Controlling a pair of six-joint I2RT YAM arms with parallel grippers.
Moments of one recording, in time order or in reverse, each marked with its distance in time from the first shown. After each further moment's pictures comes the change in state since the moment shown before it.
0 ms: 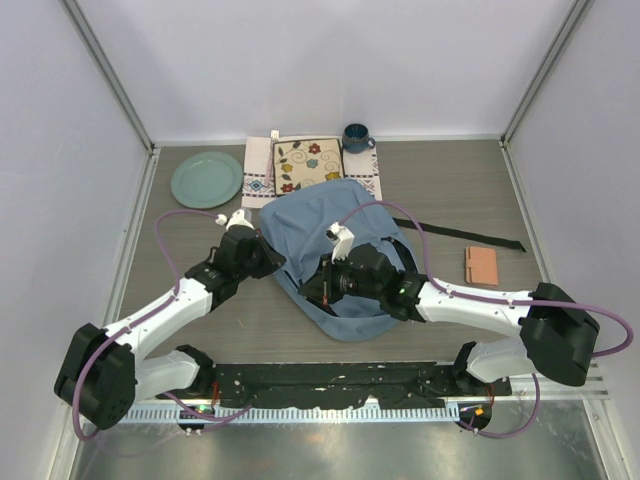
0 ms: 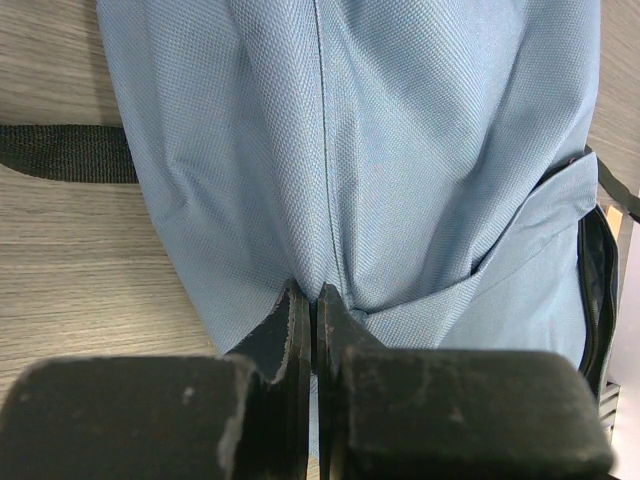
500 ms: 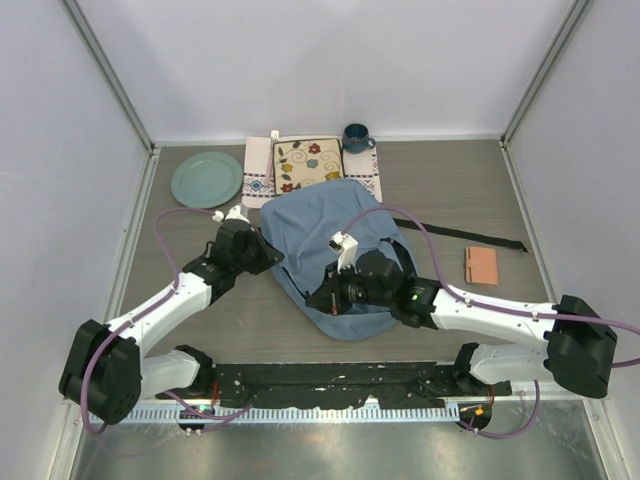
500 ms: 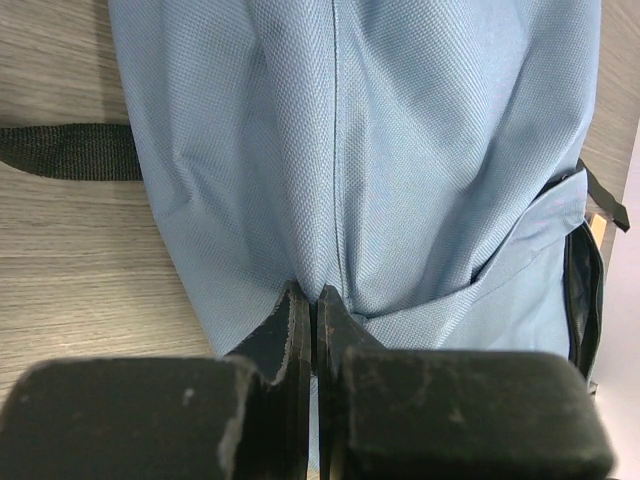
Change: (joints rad) left arm 0.061 0.031 0.024 -0.003 0.063 0.001; right arm 0.028 -0.106 -0.024 -0.110 -0.058 -0.068
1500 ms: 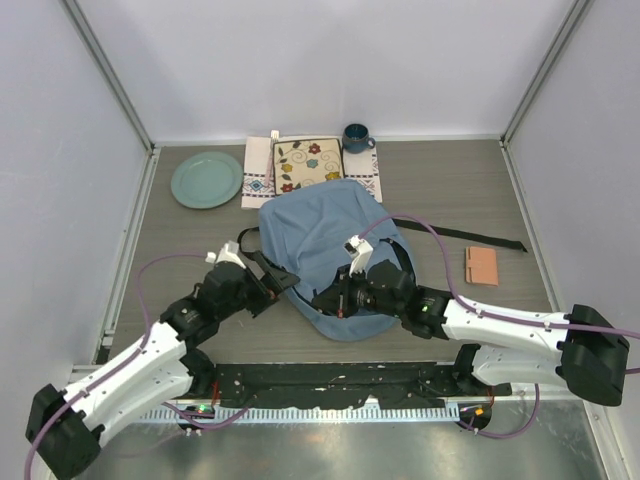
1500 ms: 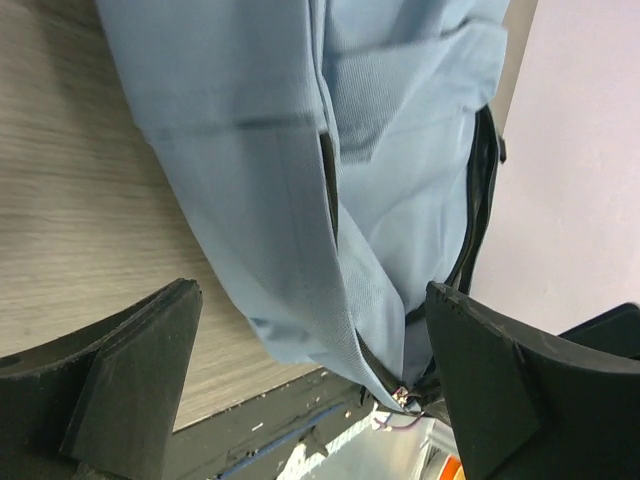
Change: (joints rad) left arm -0.161 -0.465 -0.207 -0.165 0.004 -0.348; right arm 0.032 -0.107 -0.109 0.062 0.143 0.095
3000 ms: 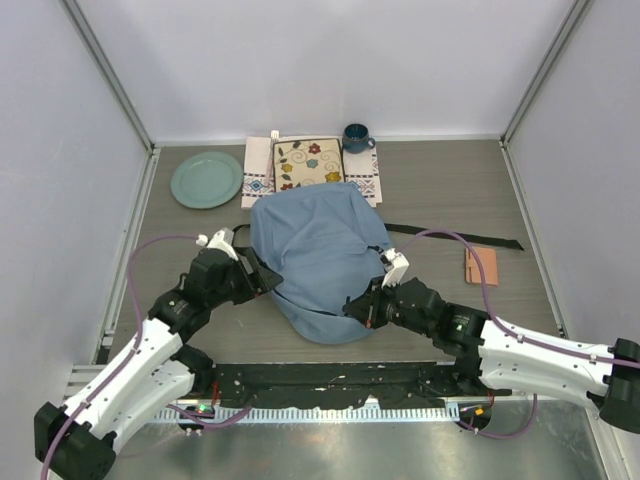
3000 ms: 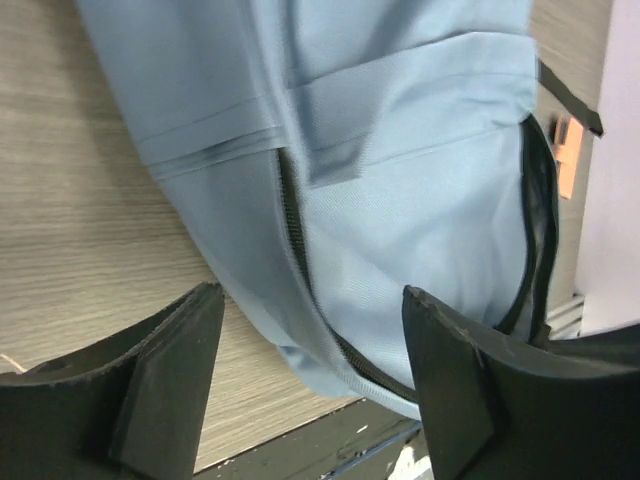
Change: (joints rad) left arm 0.117 0.025 0.080 -0.135 0.053 0.315; right arm 0.005 -0.341 -0.165 -0.226 0.170 0.066
